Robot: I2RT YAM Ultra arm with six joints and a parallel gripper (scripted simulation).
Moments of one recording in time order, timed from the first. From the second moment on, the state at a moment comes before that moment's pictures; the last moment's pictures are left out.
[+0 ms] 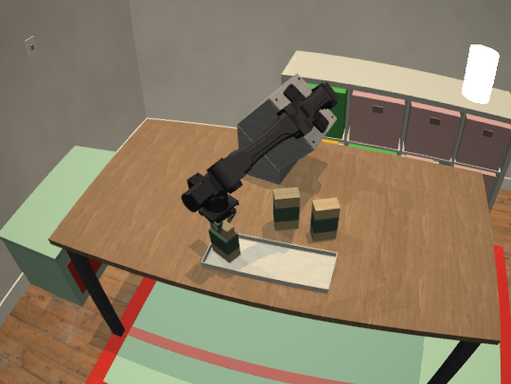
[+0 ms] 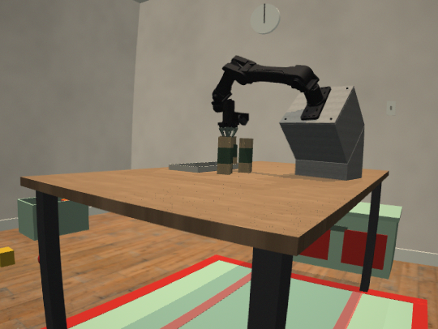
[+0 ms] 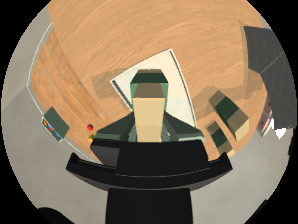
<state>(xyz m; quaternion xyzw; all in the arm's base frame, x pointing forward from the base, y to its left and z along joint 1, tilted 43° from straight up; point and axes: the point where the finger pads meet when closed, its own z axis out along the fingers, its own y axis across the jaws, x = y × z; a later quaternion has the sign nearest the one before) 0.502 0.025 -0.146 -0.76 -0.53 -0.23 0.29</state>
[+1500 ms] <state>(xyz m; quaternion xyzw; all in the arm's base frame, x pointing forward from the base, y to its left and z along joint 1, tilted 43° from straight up) 0.504 0.025 -0.146 -0.76 -0.53 -0.23 0.29</state>
